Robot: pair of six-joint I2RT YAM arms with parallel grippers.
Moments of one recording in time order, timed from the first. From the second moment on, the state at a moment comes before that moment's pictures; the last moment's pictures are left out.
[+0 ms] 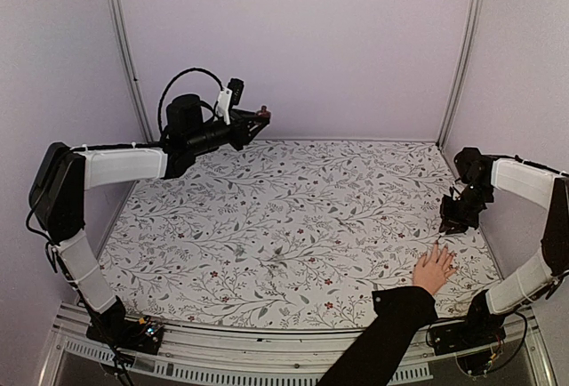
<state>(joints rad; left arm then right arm) -0.49 1.76 1.22 0.52 0.46 -0.08 0.01 1.44 0.94 -0.89 -0.06 0.38</state>
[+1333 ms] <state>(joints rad) -0.49 1.76 1.22 0.52 0.46 -0.08 0.01 1.45 0.93 -0.88 -0.06 0.37</state>
